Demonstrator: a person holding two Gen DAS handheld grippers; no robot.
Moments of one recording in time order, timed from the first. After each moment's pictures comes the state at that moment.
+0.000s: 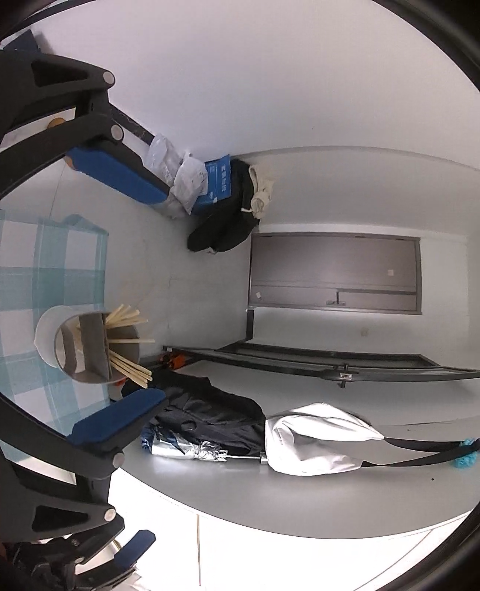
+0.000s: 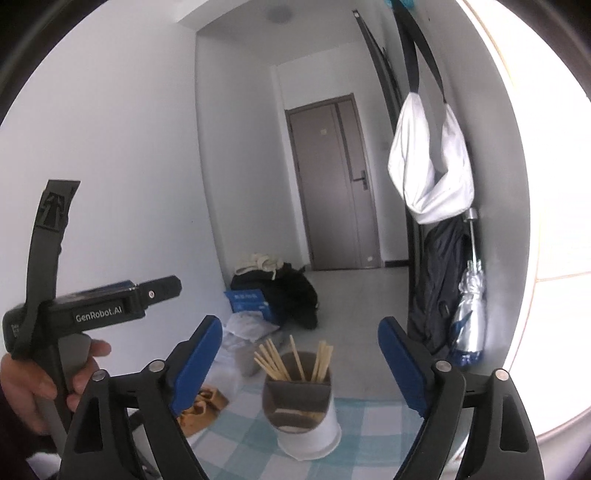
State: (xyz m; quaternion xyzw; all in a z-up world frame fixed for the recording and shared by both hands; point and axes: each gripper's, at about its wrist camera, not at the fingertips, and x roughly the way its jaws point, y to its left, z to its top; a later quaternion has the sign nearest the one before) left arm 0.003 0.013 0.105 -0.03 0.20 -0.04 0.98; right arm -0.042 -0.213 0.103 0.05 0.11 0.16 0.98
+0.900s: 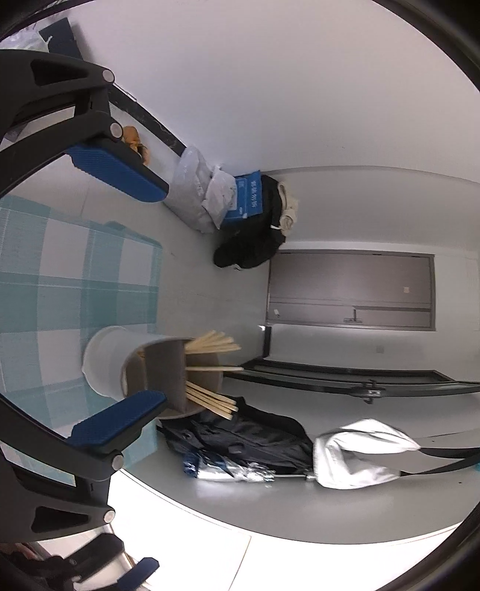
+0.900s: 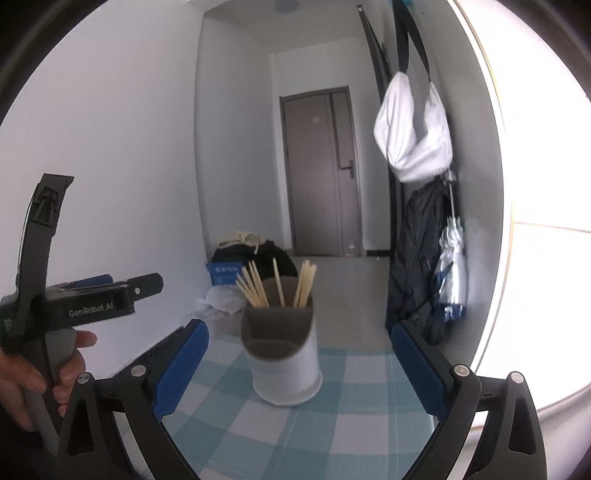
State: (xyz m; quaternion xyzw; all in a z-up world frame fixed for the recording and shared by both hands) left arm -0.022 0.016 0.008 -0.03 0.22 0.00 0.97; right arm -0.068 -0.211 0.012 0.02 0.13 0.13 0.98
